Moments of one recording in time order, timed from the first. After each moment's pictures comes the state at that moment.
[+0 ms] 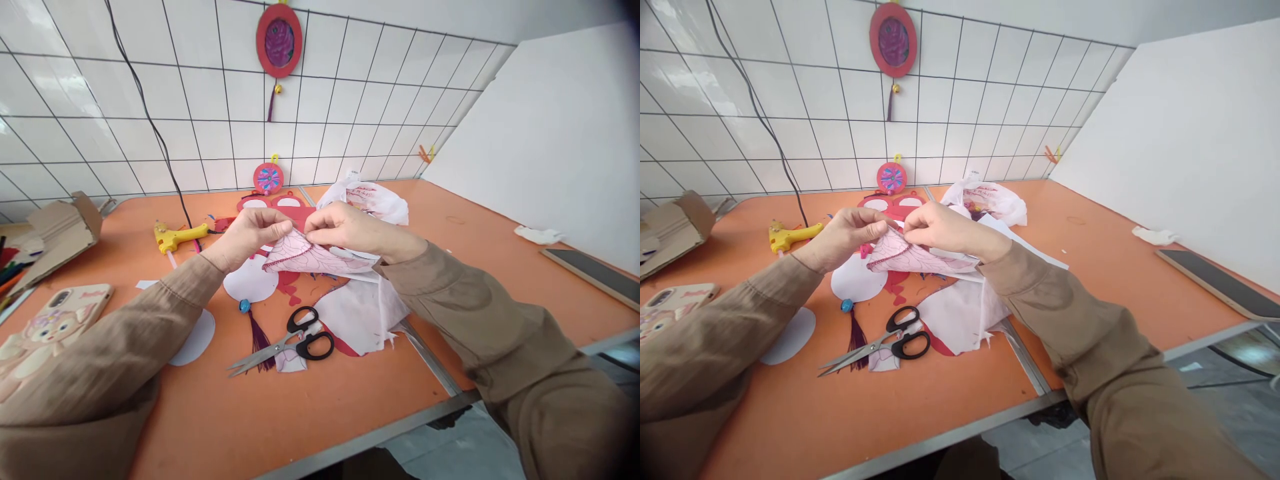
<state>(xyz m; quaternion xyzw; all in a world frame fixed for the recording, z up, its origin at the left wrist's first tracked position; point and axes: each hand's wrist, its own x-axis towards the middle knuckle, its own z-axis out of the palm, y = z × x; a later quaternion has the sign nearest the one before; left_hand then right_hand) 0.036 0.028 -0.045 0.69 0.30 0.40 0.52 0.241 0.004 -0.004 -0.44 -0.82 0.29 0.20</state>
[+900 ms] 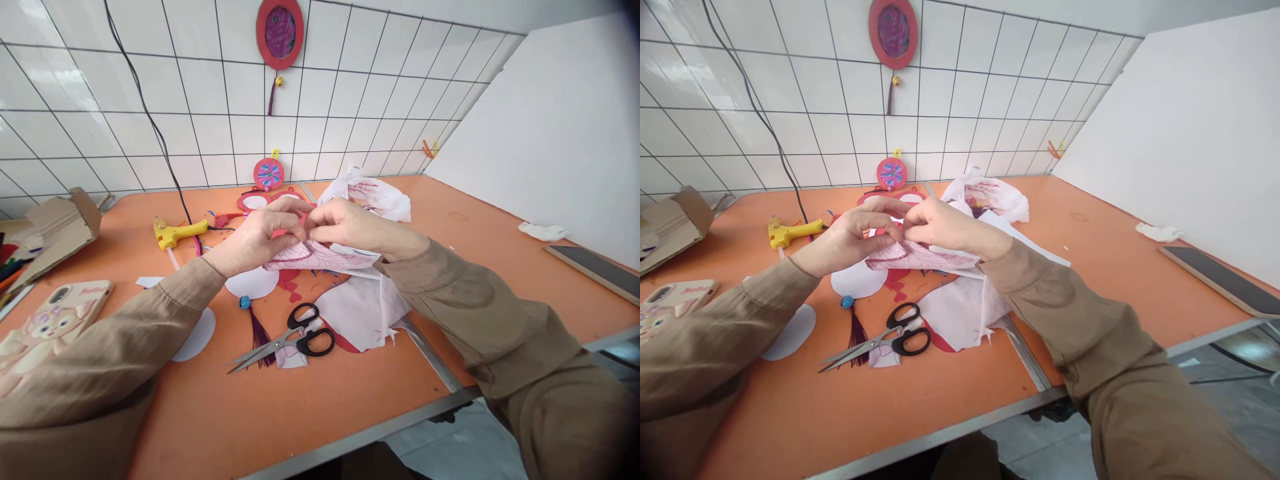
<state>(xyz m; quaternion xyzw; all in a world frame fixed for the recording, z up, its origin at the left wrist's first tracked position) 0.039 0.015 -0.031 0.90 0.18 0.35 0.19 0.241 0.005 -0.008 -0.45 -0.82 0.29 0.21</state>
